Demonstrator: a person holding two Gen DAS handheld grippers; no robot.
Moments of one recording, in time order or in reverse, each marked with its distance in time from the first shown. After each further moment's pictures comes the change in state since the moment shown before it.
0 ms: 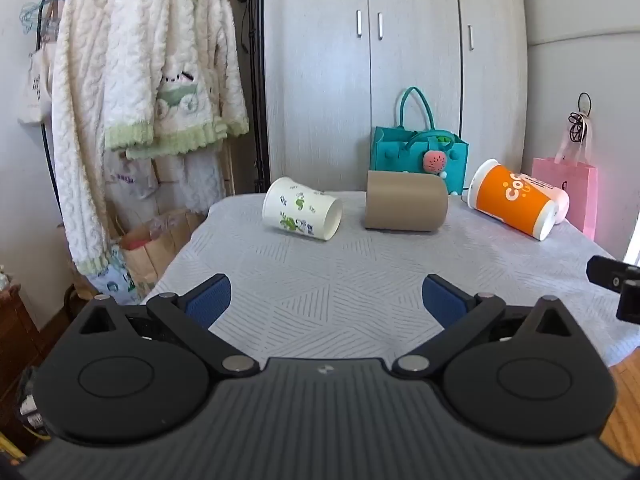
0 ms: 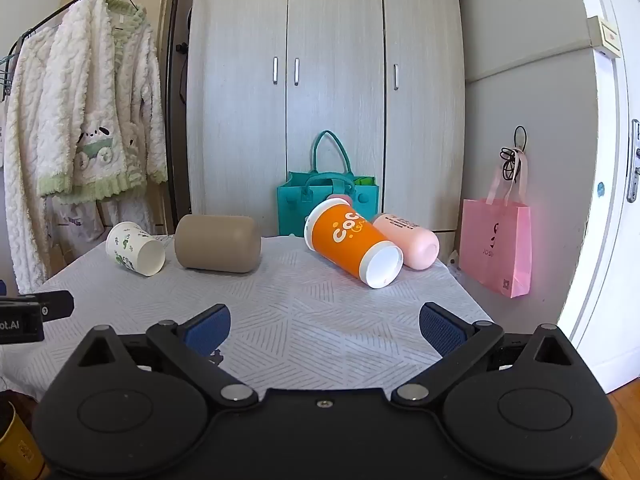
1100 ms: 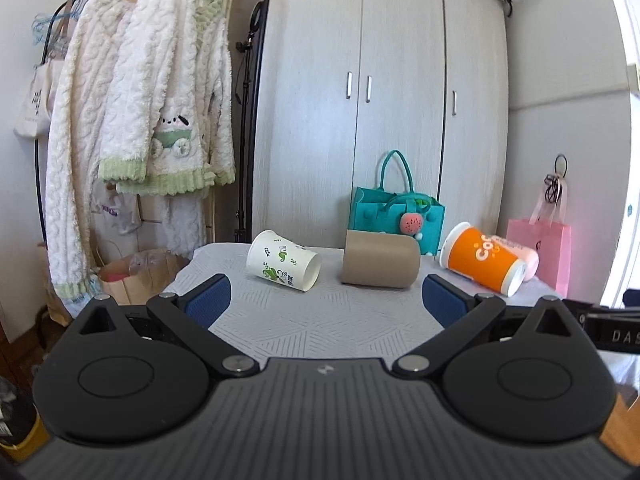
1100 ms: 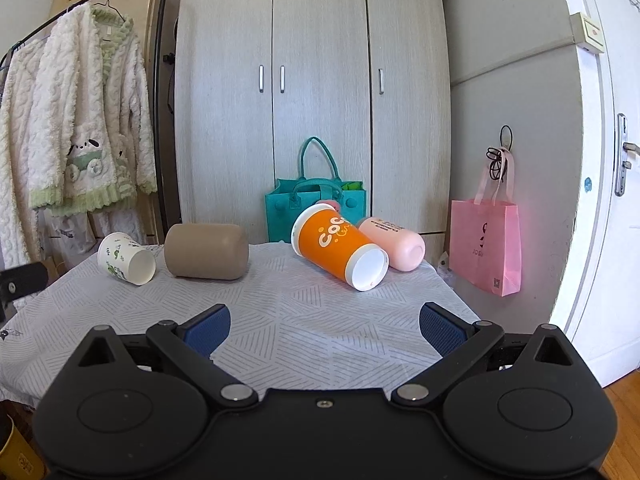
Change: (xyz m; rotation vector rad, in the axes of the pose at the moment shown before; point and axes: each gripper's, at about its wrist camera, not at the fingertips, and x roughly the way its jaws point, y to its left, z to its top) left arm -0.028 0.005 -0.004 -0.067 -0.195 -0.110; right arm -0.006 -0.007 -0.004 0.036 -0.026 -0.025
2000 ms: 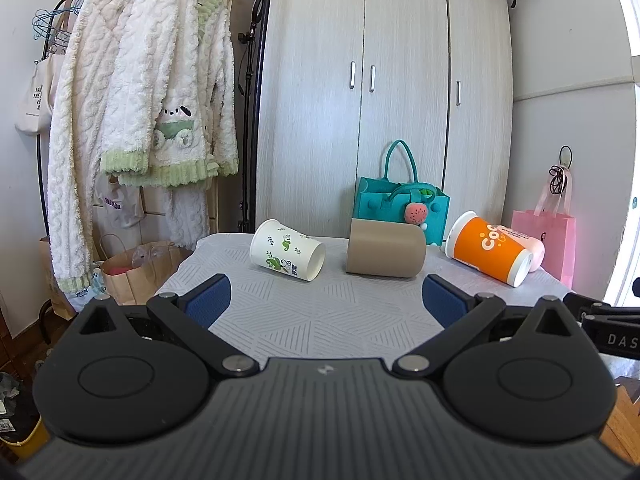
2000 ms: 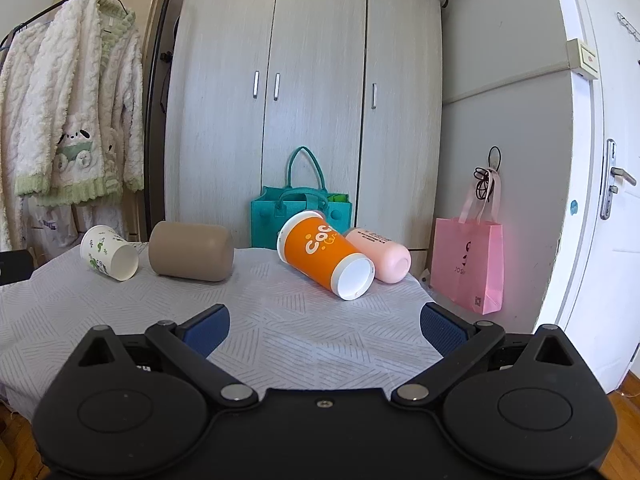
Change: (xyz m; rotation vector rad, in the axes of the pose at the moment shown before) left arm 0.004 0.001 -0.005 0.017 0.021 0.010; right arm 0.003 0.006 -0.006 -0.059 -0.037 -0.064
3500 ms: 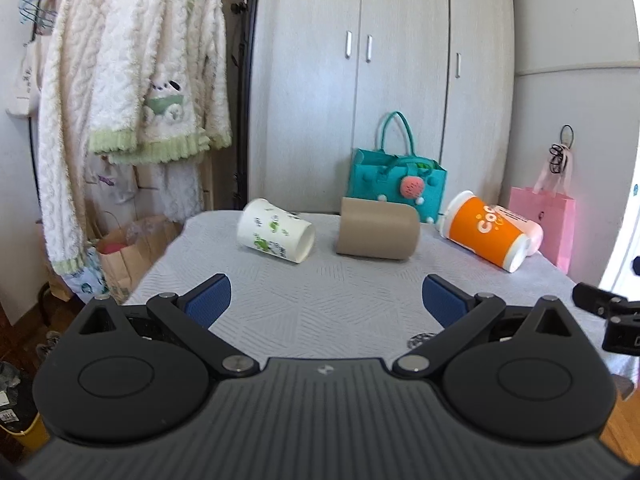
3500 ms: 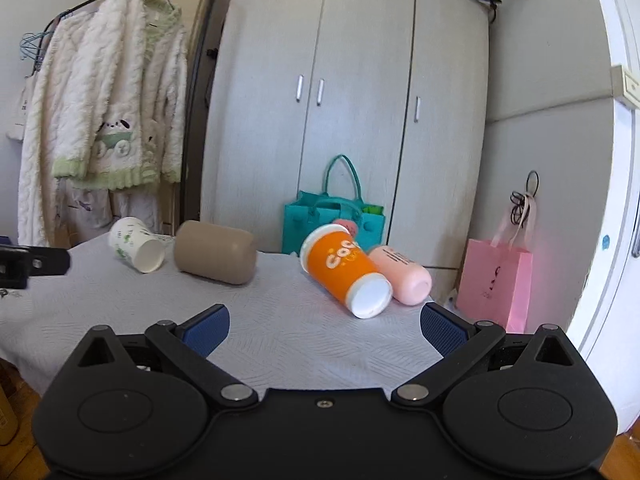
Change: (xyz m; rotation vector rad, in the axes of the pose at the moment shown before) left arm 0.019 -0.015 0.017 -0.005 0.130 -0.016; right arm 0.005 -0.026 0.017 -0.094 0.017 0.153
